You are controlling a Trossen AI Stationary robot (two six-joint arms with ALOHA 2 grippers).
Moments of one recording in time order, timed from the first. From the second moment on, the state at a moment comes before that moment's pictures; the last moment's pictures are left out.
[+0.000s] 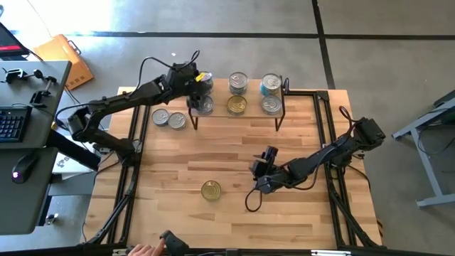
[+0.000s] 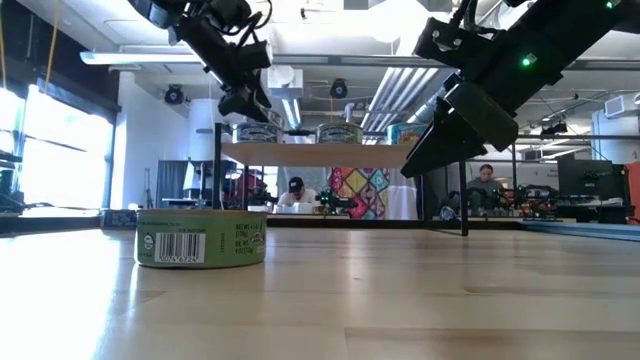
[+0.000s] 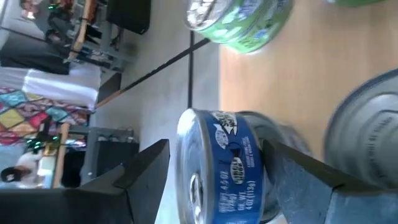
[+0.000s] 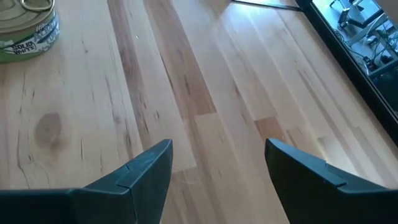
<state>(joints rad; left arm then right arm) 0.60 1.41 1.11 -0.24 -0.24 1.00 0.41 1.64 0.86 -0.22 0.77 0.36</state>
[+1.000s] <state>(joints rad) 0.18 1.24 1.07 -0.45 -0.53 0.27 0.49 1.59 0.87 -0.52 0.77 0.53</state>
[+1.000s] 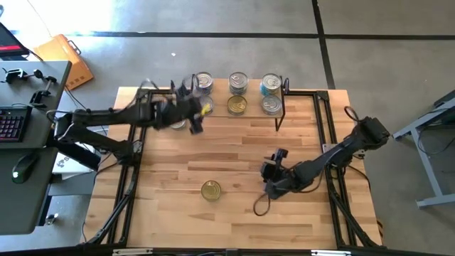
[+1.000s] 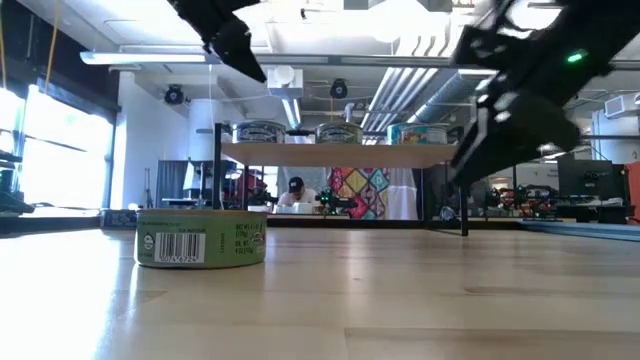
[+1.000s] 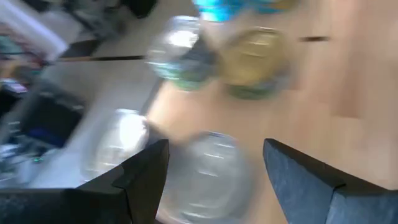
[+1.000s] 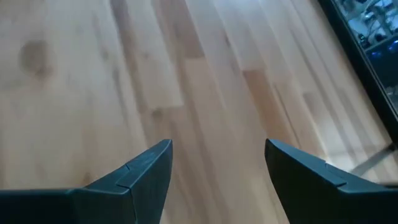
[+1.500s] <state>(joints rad) -0.34 1.21 0.70 -0.03 -0.43 0.03 0.43 1.56 0.53 0.49 0.66 0.31</state>
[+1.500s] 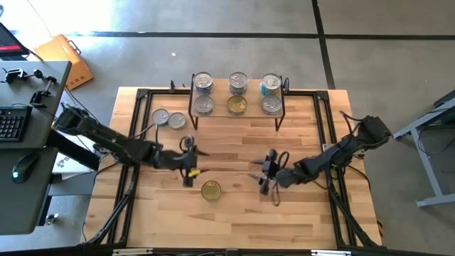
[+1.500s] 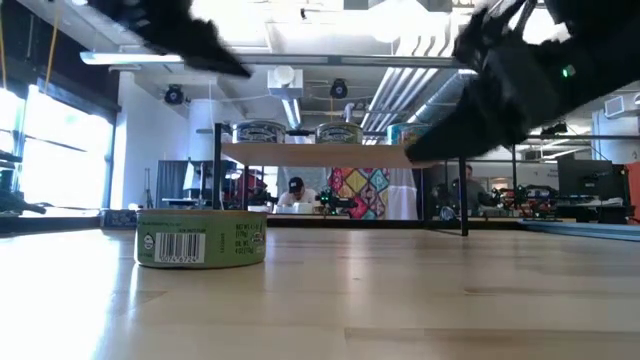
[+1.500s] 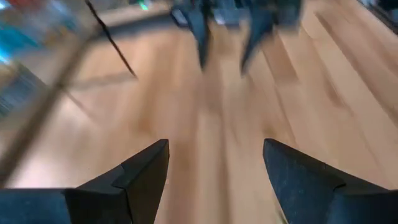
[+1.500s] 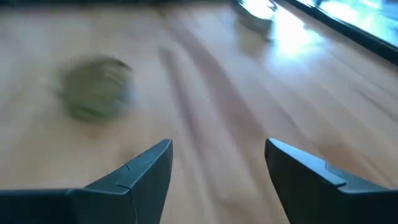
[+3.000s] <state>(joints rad) -0.43 1.45 0.56 -0.05 -0.60 -0.10 0.31 1.57 0.51 0.80 0.37 0.08</state>
